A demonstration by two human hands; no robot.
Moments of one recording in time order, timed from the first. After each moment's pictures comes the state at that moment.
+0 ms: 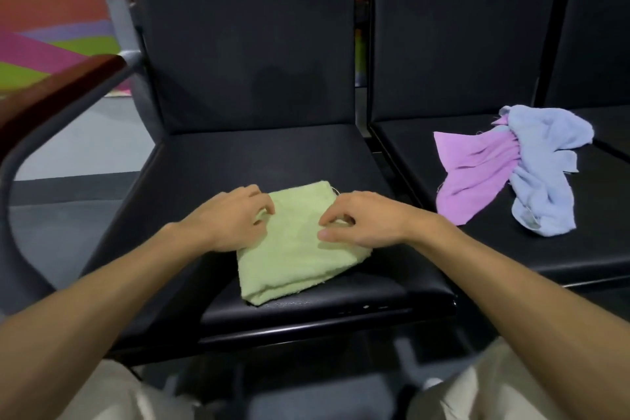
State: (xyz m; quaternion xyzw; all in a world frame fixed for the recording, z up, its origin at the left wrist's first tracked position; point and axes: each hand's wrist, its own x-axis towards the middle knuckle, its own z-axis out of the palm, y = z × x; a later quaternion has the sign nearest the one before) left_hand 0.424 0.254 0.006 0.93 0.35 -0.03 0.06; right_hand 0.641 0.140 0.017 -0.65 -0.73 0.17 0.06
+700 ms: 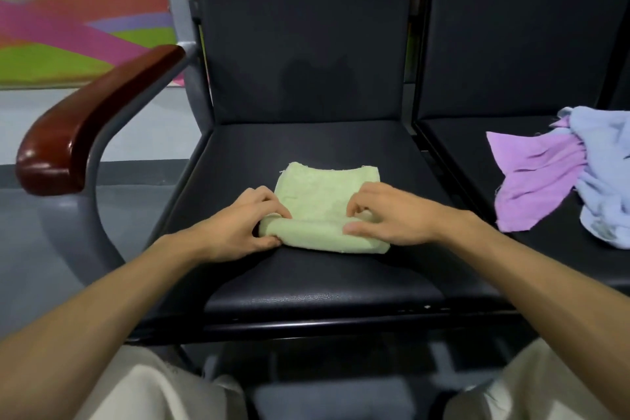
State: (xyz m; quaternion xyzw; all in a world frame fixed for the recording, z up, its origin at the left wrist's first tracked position) left_hand 0.342 0.272 -0.014 0.93 0.29 0.07 0.21; right_hand 0.611 0.171 0.008 -0.64 -0.75 0.16 0.05
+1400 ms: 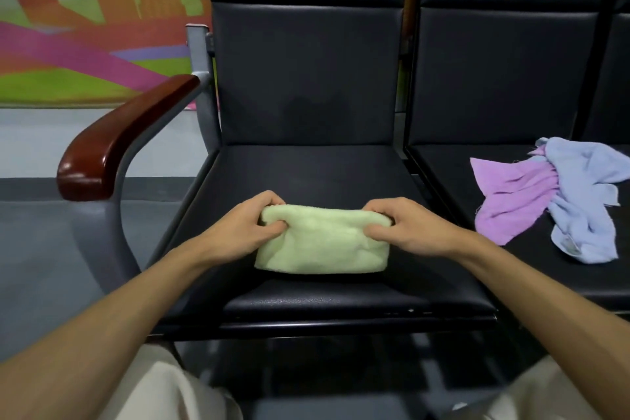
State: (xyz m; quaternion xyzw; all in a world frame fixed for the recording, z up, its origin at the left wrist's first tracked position) left_hand 0.348 0.233 0.020 0.84 0.36 0.21 0.36; right_hand 0.607 0.126 0.036 -0.63 -0.70 0.24 0.24
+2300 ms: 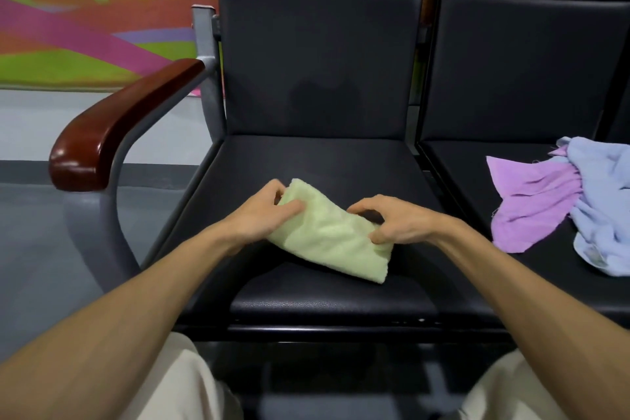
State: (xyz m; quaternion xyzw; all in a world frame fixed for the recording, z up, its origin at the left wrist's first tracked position) left_hand 0.378 0.252 0.011 0.73 0.47 0.21 0.44; right_hand 0.609 0.174 0.025 -0.68 -0.66 0.30 0.08
